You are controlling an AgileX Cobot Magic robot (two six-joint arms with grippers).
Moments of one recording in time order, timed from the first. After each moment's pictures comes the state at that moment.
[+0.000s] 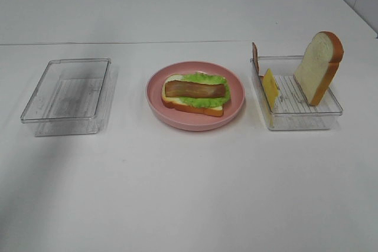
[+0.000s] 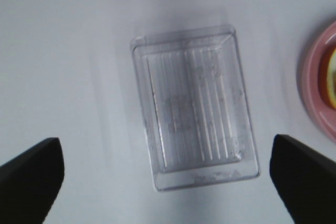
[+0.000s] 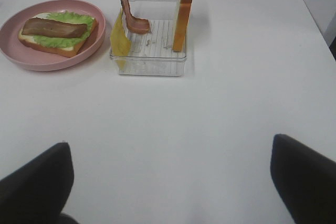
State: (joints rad) left arm -0.08 1.91 -1.90 -0.05 1.22 -0.02; right arm 0.00 0.01 -0.50 0.10 1.05 -0.09
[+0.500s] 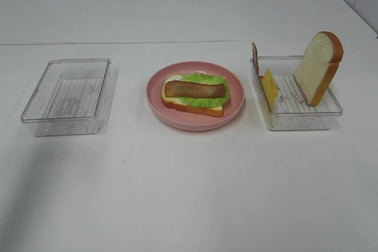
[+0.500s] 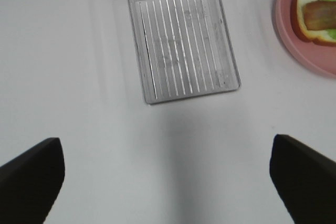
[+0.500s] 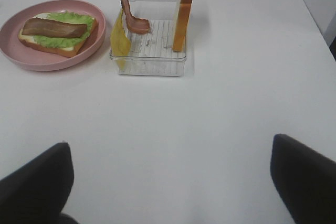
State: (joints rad) left arm -0.12 1.27 -1.16 -0.04 0.94 -0.03; right arm 0.00 0.01 -0.50 0.10 1.05 -0.09
